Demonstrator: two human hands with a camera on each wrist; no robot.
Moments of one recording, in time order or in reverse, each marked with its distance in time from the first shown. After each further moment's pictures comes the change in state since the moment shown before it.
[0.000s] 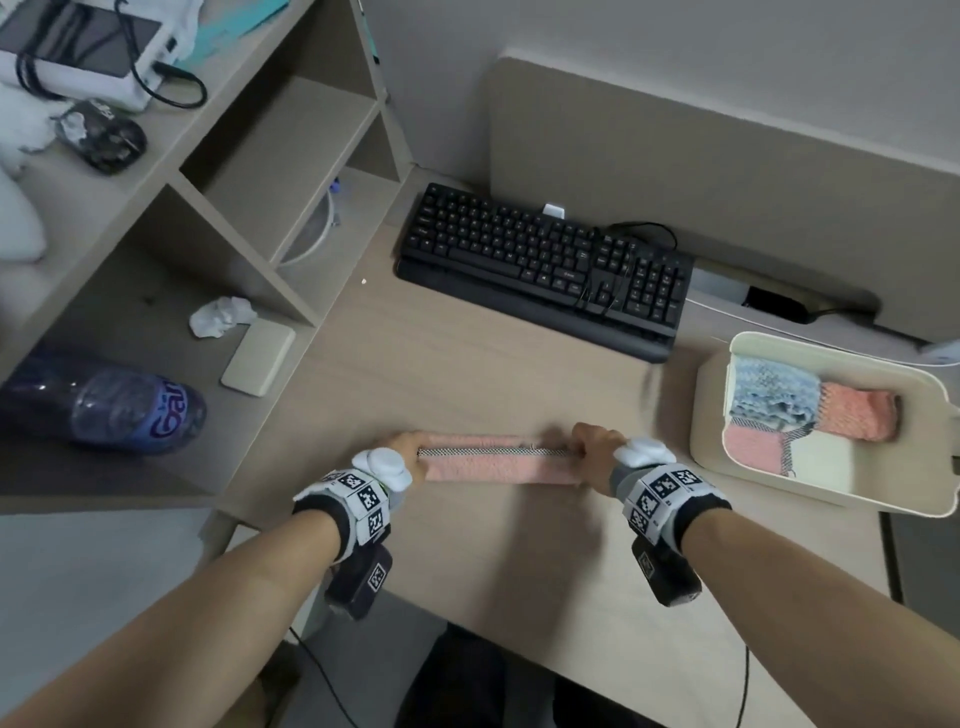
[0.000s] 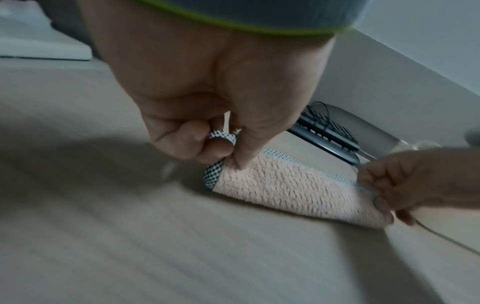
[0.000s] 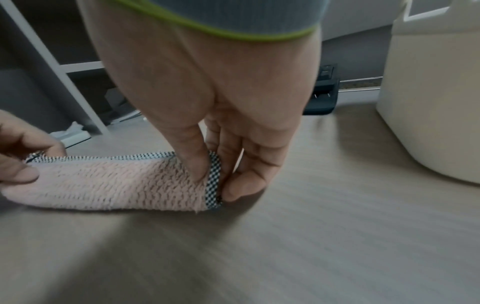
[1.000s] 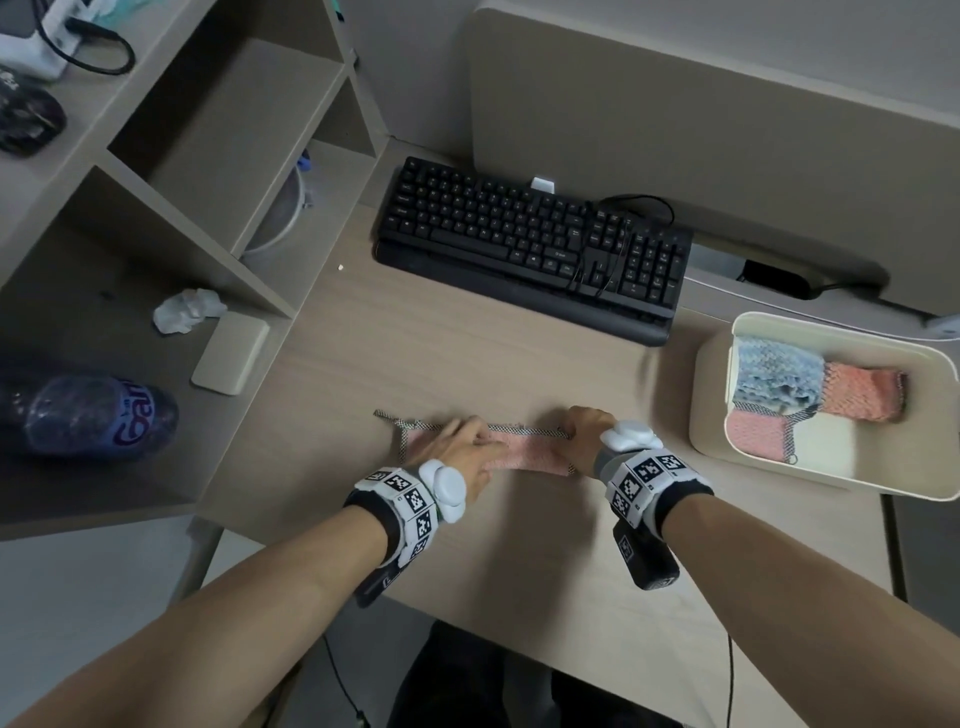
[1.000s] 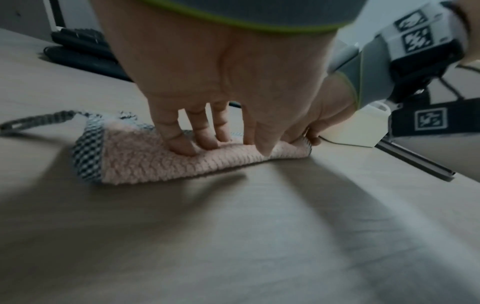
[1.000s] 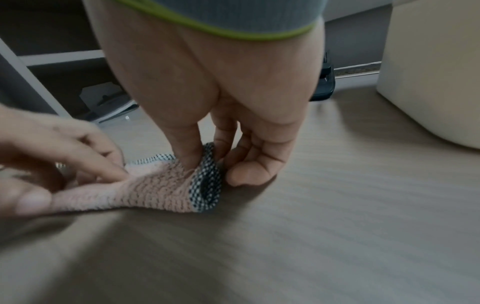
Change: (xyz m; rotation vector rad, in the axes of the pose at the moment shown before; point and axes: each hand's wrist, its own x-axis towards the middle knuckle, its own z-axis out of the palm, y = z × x) left_hand 0.023 0.036 0.043 0.437 -0.016 0.433; right_hand 0.030 -0.003 0.012 0.356 0.021 -0.036
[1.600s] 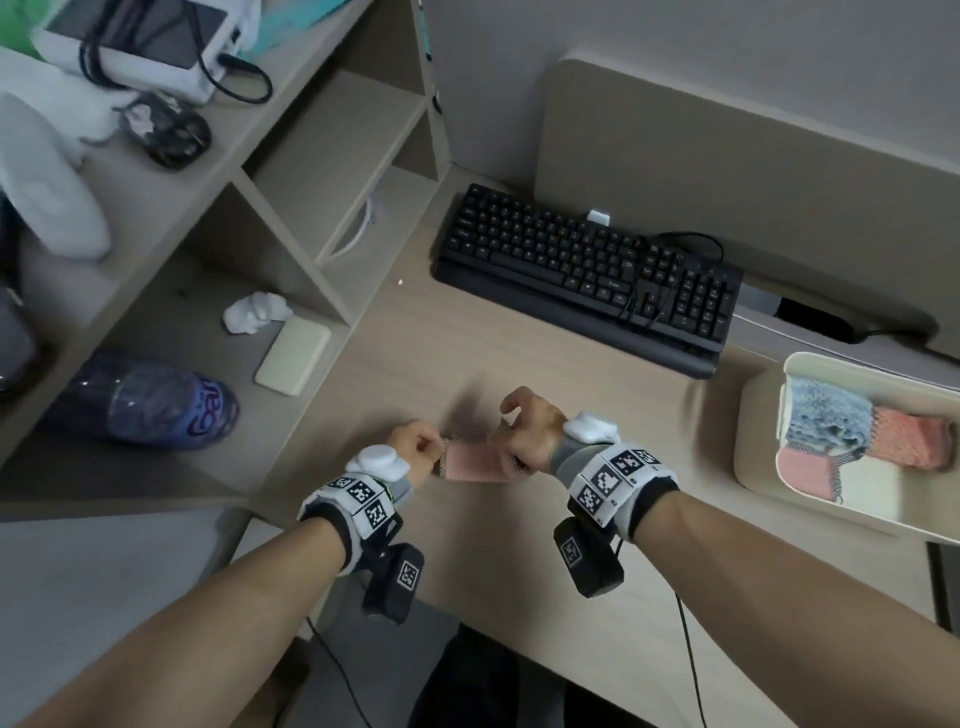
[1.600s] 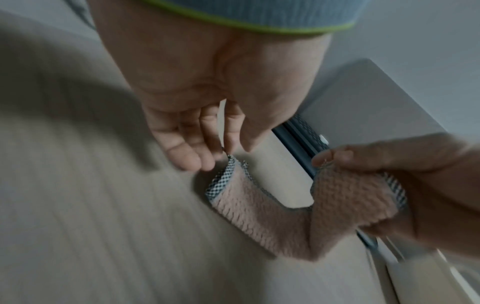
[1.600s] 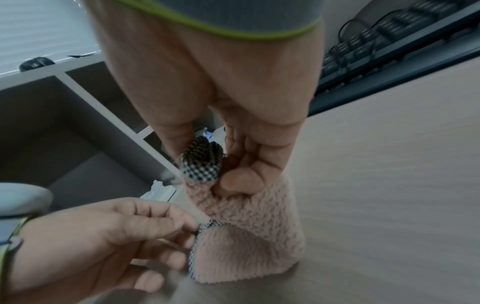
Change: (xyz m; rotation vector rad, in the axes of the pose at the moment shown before) left_hand -0.044 -0.077 -0.014 -0.817 0.393 -0.577; right_hand -0.028 -0.124 0.016 0.239 -0.034 -0.194
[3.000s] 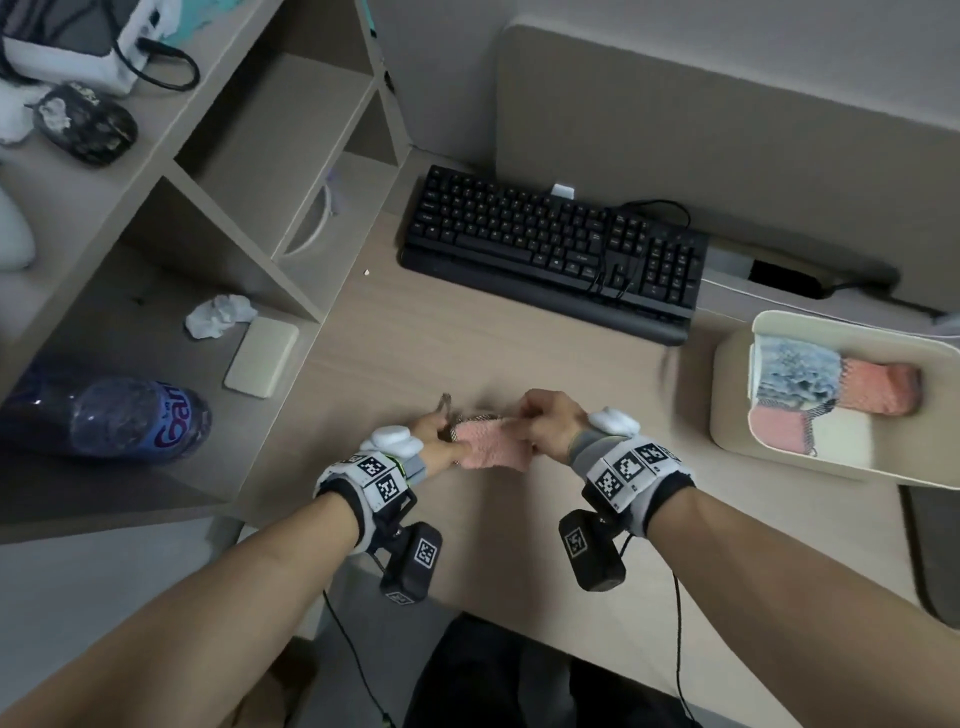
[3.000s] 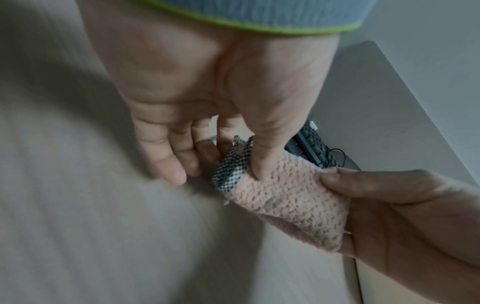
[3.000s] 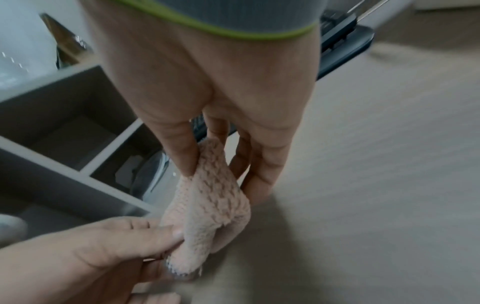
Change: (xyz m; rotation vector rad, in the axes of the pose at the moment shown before) left_hand -0.003 0.030 0.017 0.031 -0.326 -0.126; right_hand -0.001 0.041 -0.007 0.256 0.046 0.040
